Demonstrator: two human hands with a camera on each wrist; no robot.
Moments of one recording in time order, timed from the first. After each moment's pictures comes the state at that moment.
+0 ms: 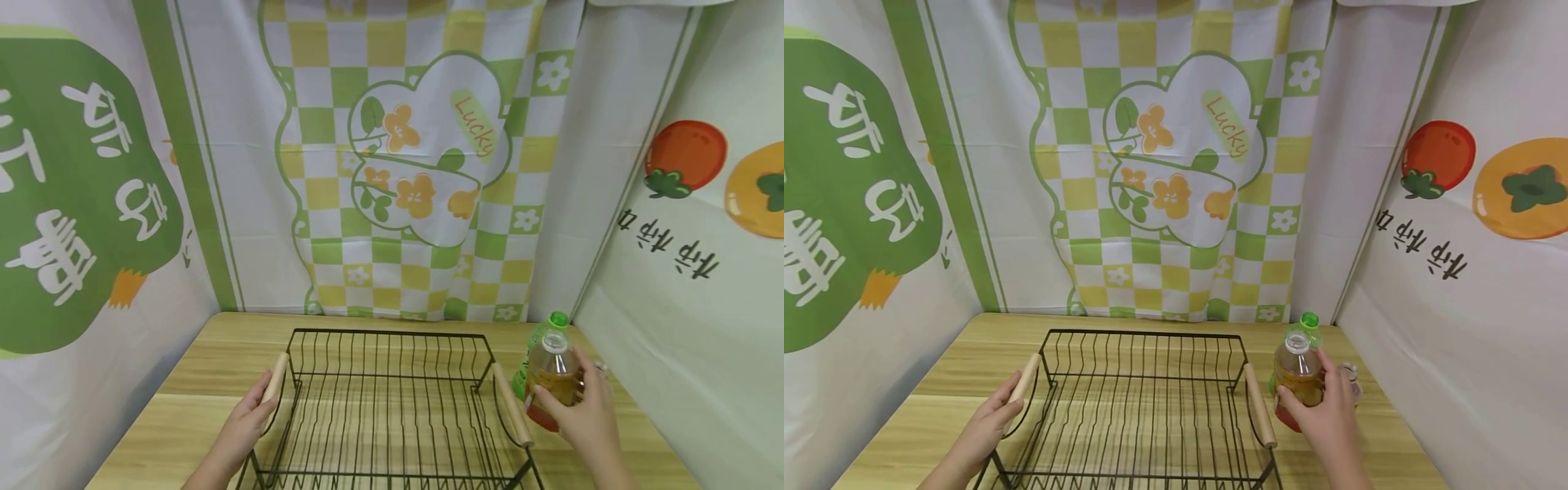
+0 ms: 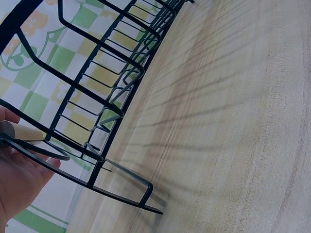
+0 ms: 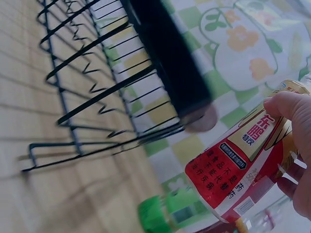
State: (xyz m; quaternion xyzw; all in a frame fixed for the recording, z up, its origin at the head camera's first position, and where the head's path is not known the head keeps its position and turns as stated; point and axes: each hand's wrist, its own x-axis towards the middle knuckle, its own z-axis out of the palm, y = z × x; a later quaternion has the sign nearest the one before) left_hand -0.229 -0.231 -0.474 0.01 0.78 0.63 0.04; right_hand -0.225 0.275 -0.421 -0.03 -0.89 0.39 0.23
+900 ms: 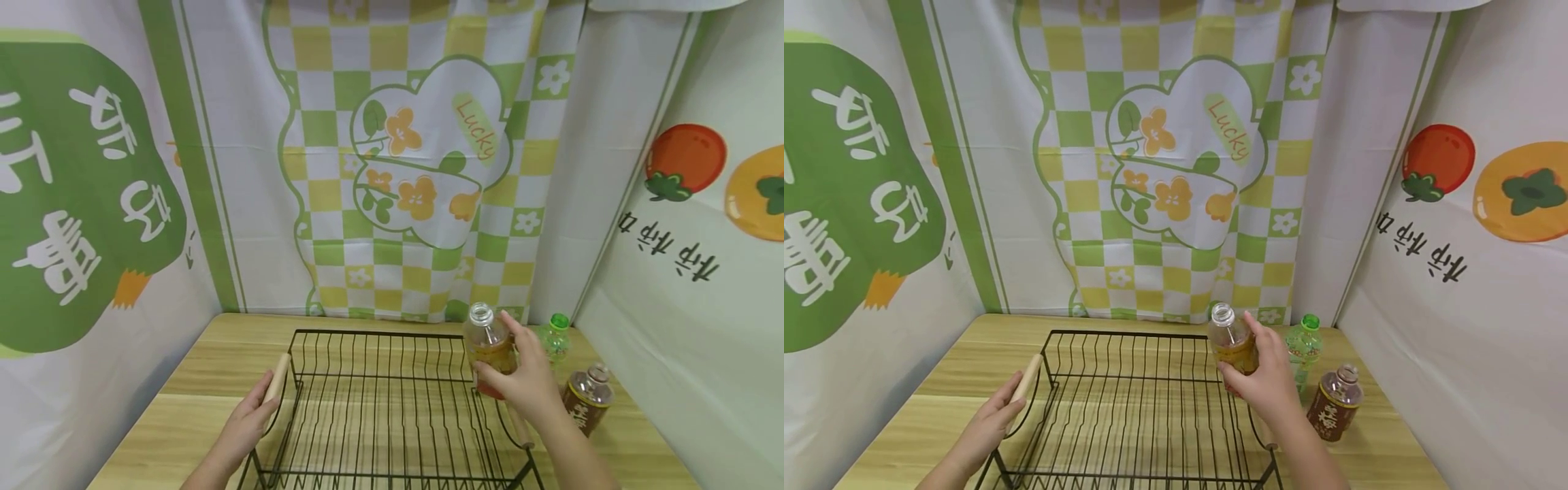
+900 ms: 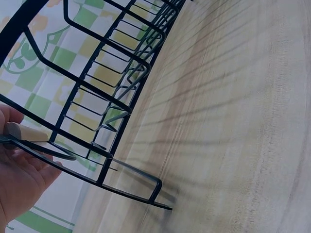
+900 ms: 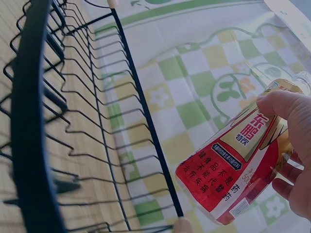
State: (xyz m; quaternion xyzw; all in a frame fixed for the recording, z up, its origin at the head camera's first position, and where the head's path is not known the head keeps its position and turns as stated) left_hand -0.228 -0.230 -0.469 0.01 0.79 0.61 0.04; right_hand -0.246 0.202 -0.375 0.09 -0.90 0.38 0.19
